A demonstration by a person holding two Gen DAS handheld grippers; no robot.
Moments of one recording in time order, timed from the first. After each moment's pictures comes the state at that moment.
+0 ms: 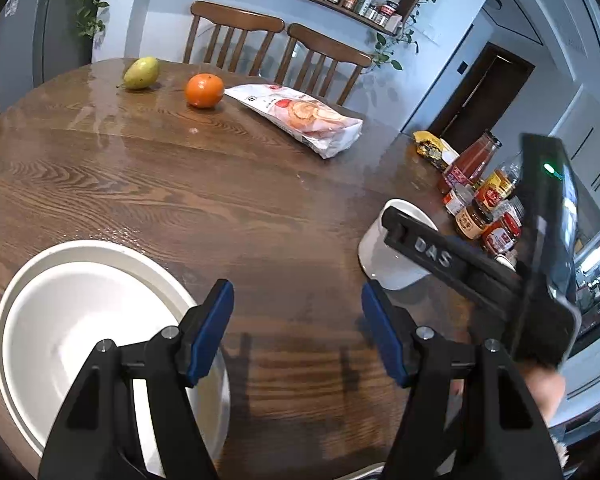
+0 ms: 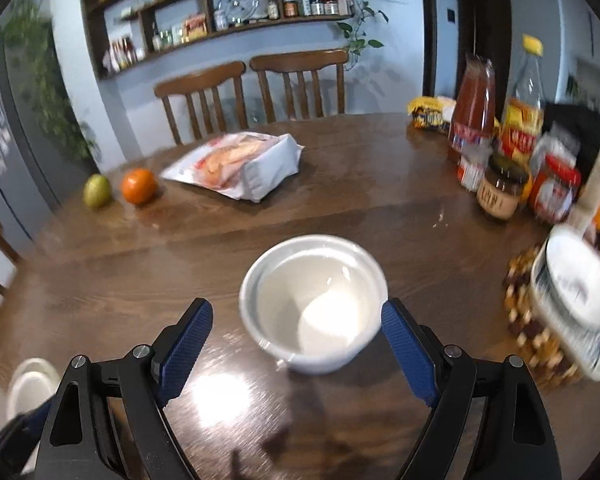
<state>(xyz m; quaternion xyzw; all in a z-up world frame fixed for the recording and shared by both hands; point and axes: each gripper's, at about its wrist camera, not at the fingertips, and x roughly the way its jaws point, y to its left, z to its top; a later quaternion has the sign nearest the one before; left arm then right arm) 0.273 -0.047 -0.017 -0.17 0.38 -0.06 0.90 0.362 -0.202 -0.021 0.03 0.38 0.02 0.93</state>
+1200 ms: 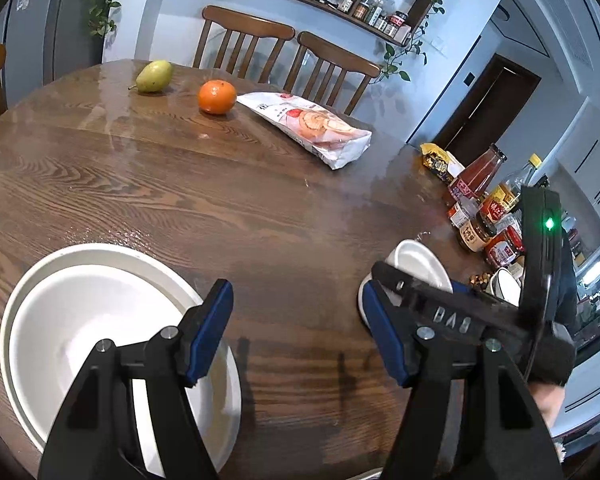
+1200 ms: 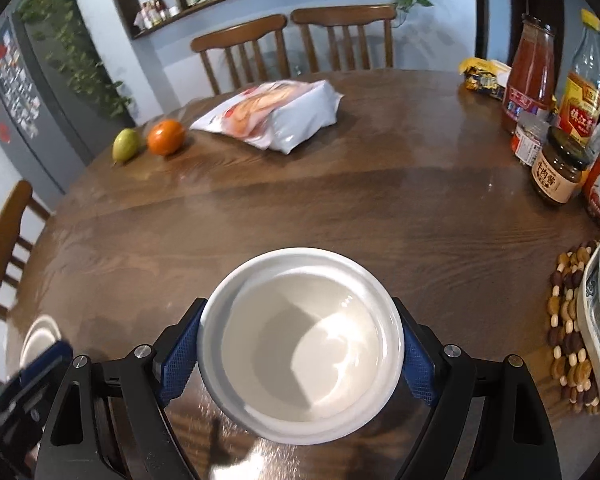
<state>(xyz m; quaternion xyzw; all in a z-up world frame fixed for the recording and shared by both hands) 0.270 -0.039 -0.012 -0.19 0.37 -0.05 0.91 0.361 -0.211 -0.040 0.03 0.45 0.13 0.88</state>
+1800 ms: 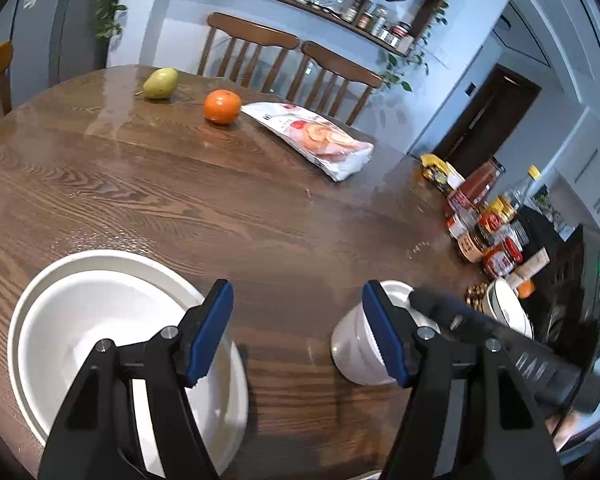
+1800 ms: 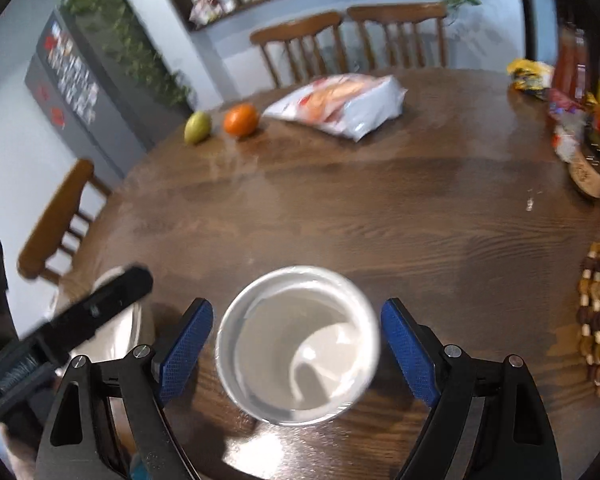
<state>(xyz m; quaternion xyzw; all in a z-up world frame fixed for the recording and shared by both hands) 0.265 -0.038 -0.007 -0.19 0.36 -0.05 0.91 0.321 -0.225 -0.020 0.08 0.42 0.22 0.87</state>
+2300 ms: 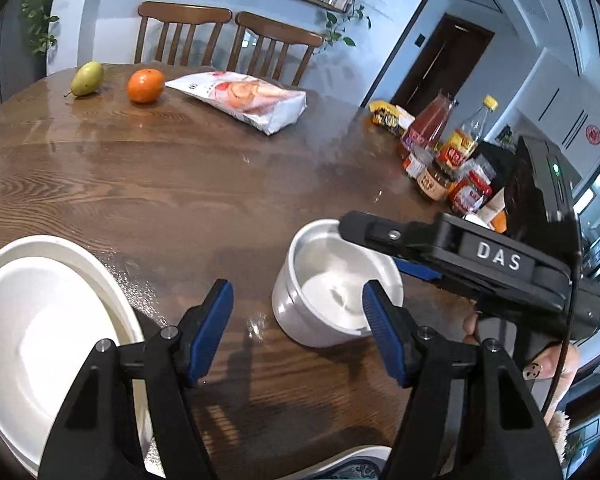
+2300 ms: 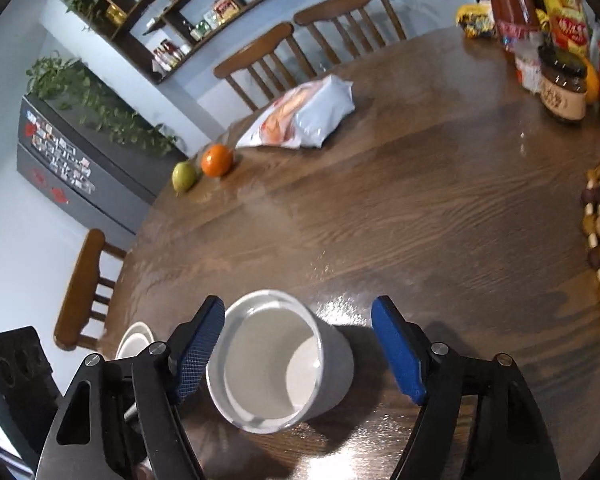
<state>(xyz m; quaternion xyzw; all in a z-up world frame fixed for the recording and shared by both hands) 0.270 -0.082 -0.025 -0.13 0.40 -0.14 0.90 0.337 -0.251 -0.041 0.20 0.45 0.22 0.84</state>
